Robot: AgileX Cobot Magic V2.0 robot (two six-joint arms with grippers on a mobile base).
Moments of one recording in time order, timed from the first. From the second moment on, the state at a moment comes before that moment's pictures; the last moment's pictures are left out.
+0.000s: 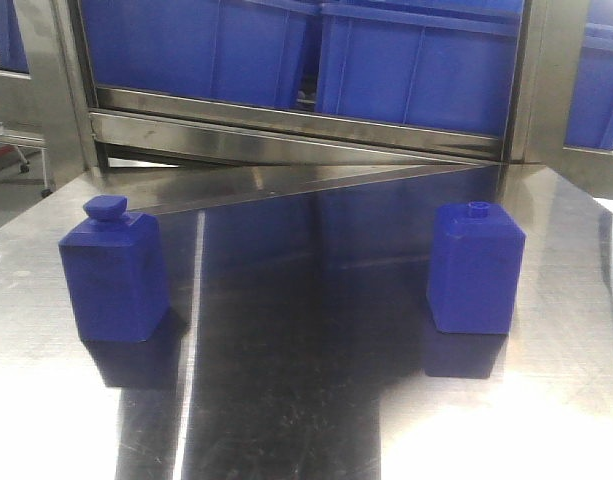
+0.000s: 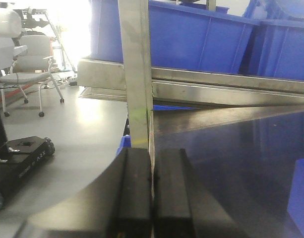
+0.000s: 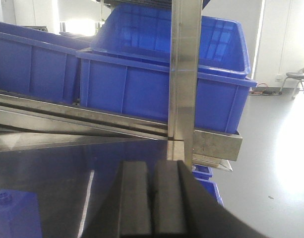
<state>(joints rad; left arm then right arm) -0.05 -0.01 0.01 -0.09 0.06 0.14 0.06 -0.01 0.03 0.03 -0.08 0.01</state>
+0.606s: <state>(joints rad) -0.05 -0.01 0.01 -0.09 0.06 0.14 0.06 0.00 -0.18 0.10 0.30 0.01</state>
